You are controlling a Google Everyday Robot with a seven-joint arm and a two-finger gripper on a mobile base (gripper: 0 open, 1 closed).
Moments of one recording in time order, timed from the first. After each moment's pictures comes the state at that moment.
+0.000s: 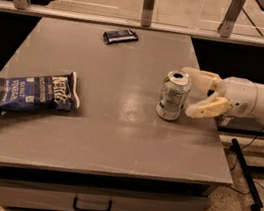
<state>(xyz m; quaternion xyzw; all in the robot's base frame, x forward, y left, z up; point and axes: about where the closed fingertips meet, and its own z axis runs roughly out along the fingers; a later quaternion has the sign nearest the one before) 0.551 -0.132 0.896 -0.49 0.52 0.49 0.50</state>
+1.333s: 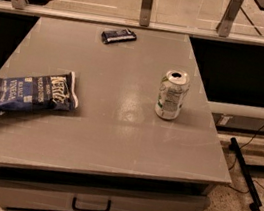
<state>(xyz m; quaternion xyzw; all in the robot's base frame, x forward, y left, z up) 0.592 -0.331 1.024 -0.44 0.62 0.23 0.60</state>
